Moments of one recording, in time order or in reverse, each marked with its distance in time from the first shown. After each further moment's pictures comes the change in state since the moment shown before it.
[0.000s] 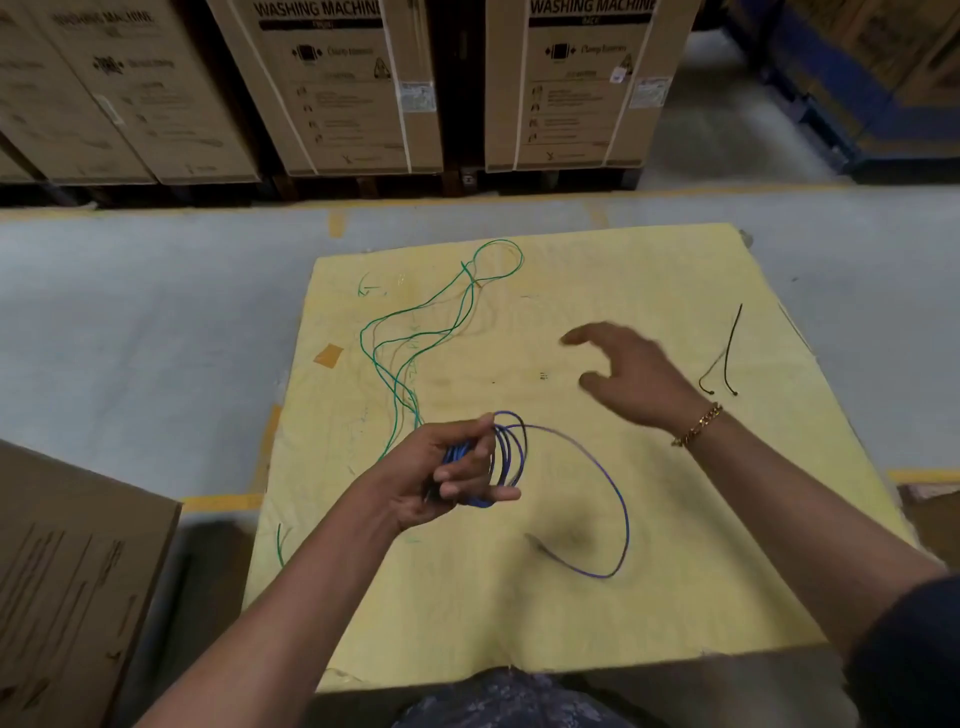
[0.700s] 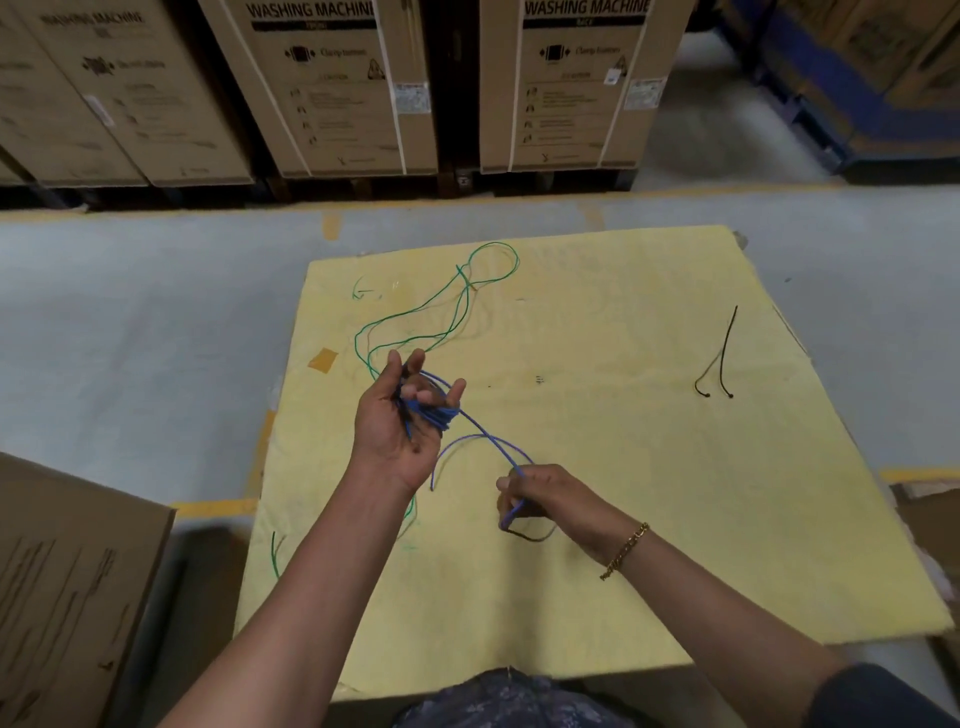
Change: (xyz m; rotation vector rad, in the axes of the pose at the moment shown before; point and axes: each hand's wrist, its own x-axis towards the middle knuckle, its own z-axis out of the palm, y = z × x) left_hand 0.017 0.032 0.000 -0.561 0.449 0.567; right_hand -0.064 -0.041 0.104 1.015 -0.390 0.283
